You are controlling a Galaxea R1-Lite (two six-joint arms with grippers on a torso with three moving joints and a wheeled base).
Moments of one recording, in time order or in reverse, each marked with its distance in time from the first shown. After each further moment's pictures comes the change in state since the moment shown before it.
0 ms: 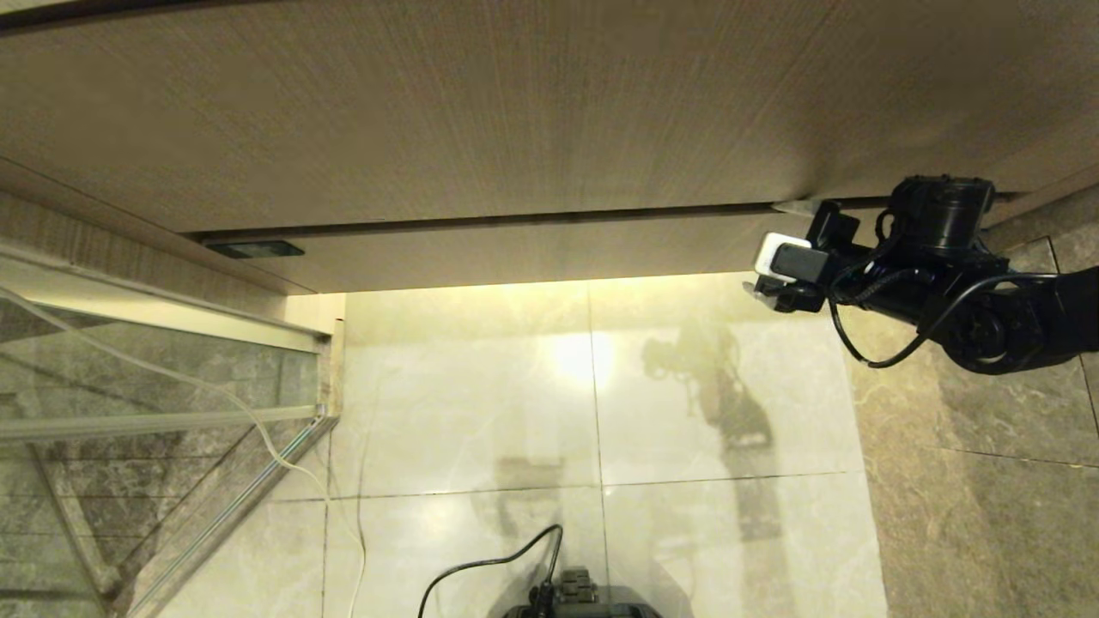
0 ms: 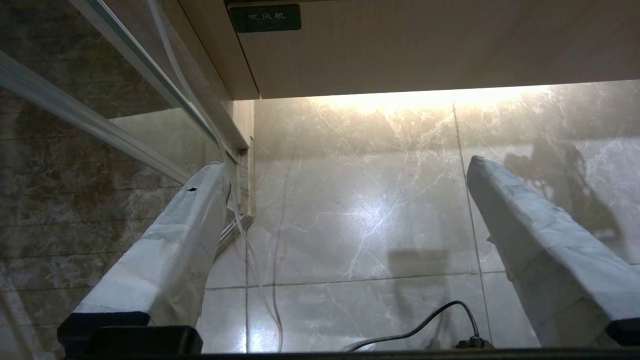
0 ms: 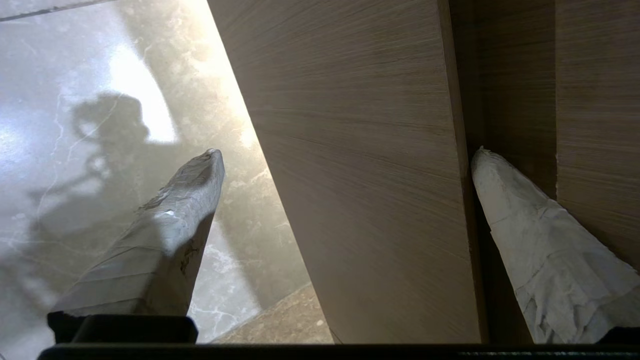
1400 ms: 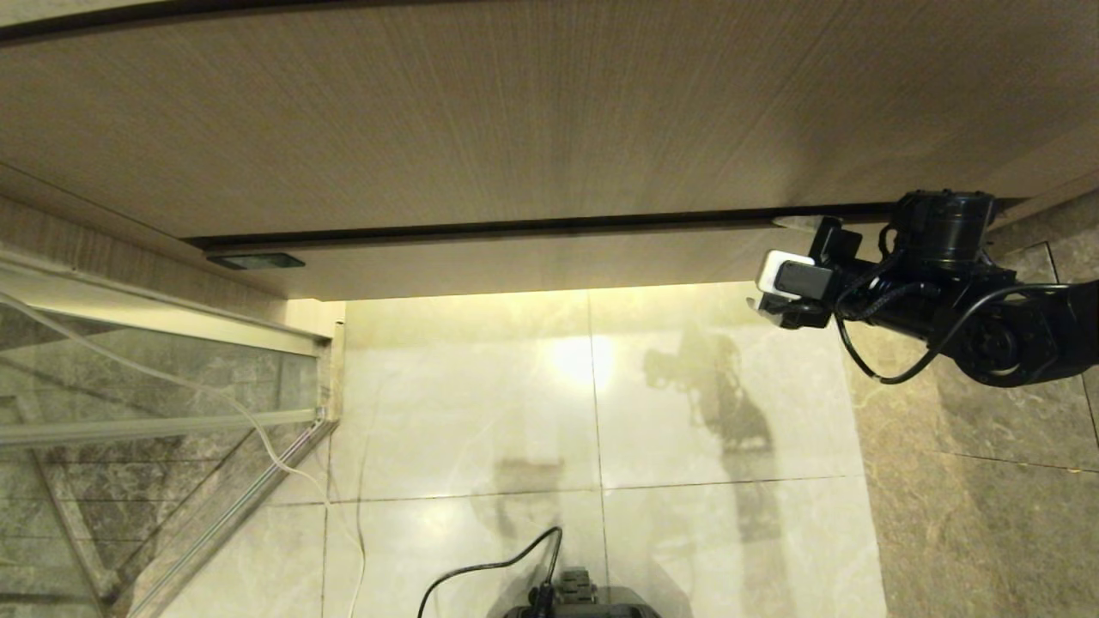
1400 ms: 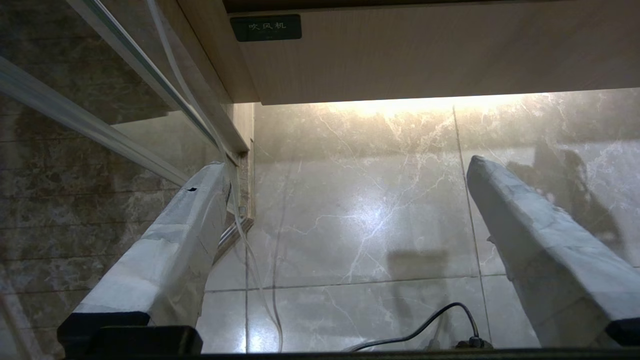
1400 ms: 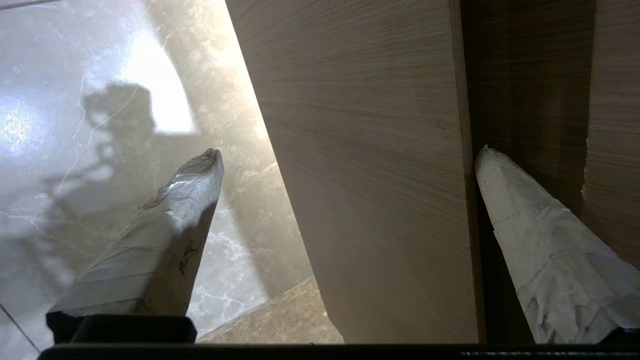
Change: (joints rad) left arm 0.000 0.000 0.000 0.000 0.000 0.000; right arm -0.014 0.014 0.063 0.060 -0.008 -0.022
